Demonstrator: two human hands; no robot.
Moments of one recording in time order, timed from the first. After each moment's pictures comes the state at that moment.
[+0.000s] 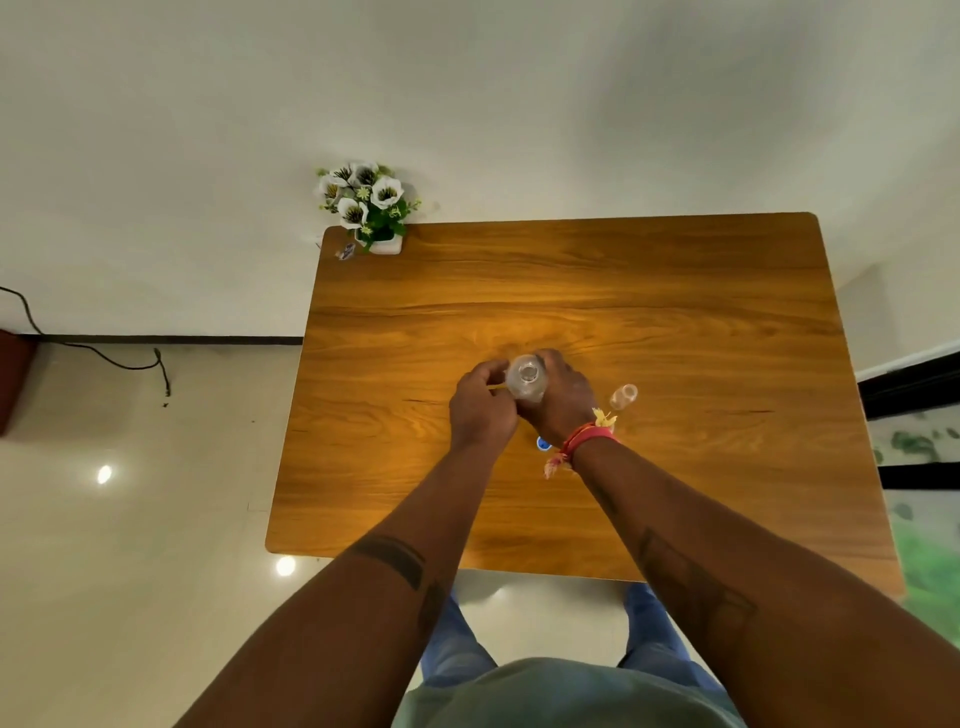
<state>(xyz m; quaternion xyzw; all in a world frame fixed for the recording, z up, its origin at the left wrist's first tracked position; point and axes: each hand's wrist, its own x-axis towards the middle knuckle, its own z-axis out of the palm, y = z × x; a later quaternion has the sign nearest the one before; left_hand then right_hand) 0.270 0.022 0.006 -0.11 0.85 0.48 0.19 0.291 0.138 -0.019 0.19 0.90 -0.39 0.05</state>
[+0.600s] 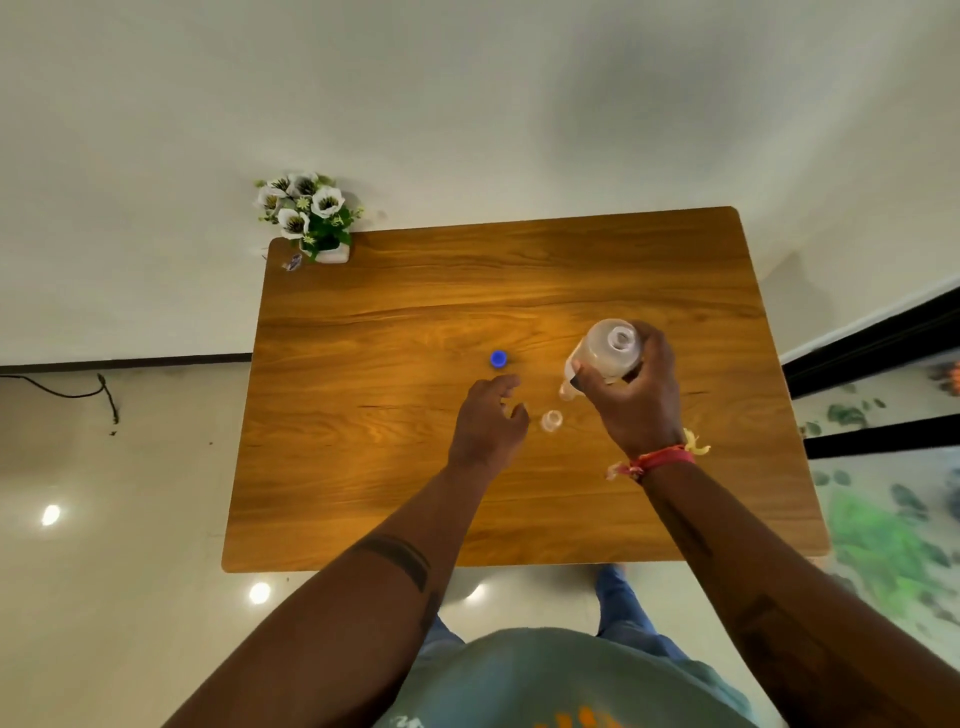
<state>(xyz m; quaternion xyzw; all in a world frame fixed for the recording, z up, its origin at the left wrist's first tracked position) 0.310 0.064 0.002 0.07 0.87 0.43 0.24 0.373 0.241 0.044 0.29 0.81 -0.48 -0.19</state>
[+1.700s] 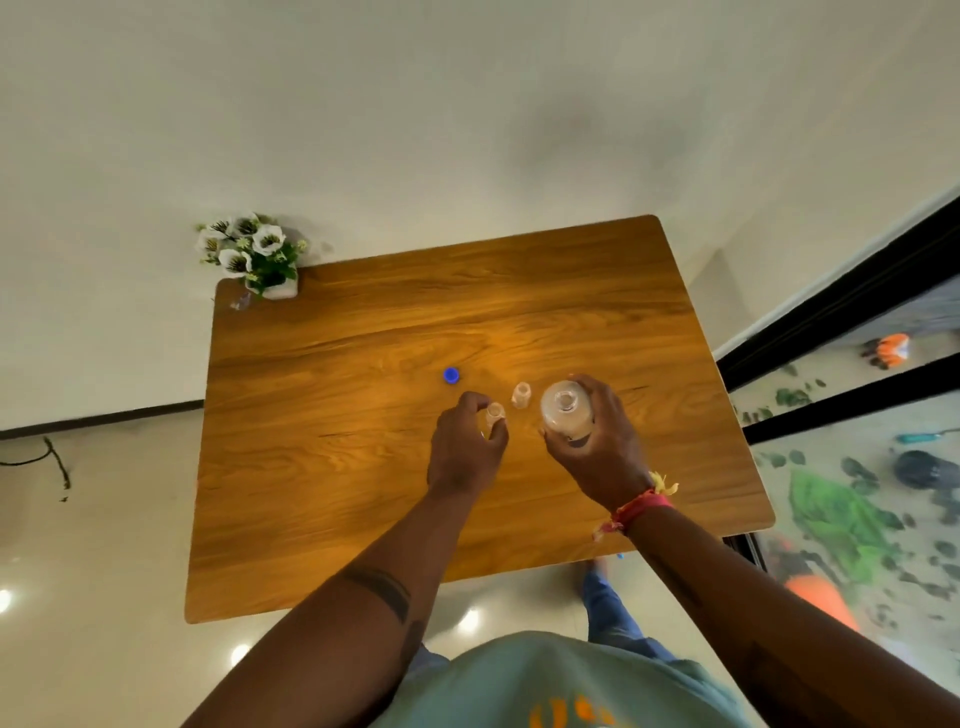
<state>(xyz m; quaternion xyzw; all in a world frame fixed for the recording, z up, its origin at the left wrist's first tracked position) 0.340 0.084 0.010 0.13 0.90 0.37 0.17 0.442 0.245 0.037 0.25 0.85 -0.45 -0.10</state>
